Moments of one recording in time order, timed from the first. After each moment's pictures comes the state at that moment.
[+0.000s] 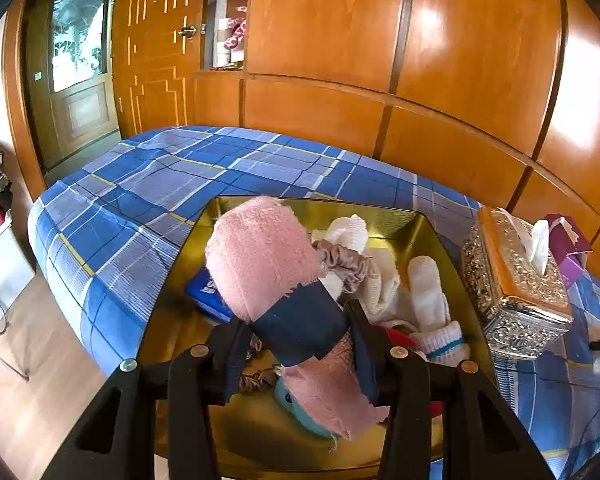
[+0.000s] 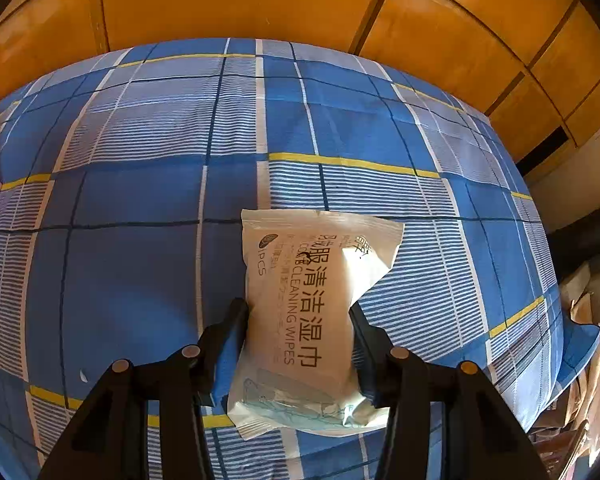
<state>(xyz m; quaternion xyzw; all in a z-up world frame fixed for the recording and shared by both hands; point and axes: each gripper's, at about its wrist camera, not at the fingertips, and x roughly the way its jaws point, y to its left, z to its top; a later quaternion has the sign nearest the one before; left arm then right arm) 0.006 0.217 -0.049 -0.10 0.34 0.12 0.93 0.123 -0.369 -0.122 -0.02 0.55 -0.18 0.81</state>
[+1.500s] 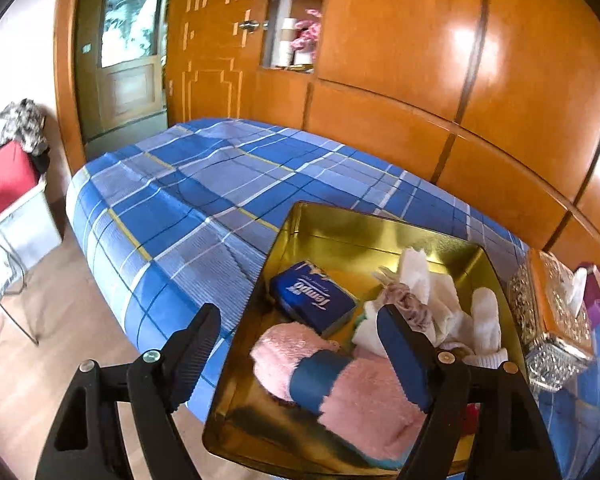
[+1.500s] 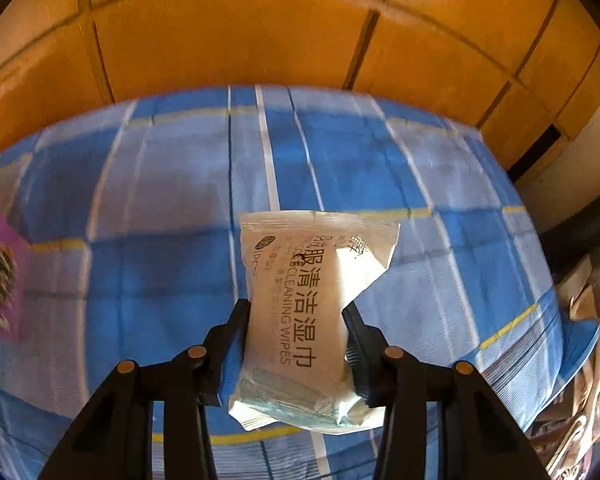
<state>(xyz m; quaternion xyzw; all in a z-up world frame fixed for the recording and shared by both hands) -0.016 0.271 -0.046 -0.14 0.33 0.19 0.91 0.146 -0.365 -0.069 0.01 0.52 -0.19 0.84</state>
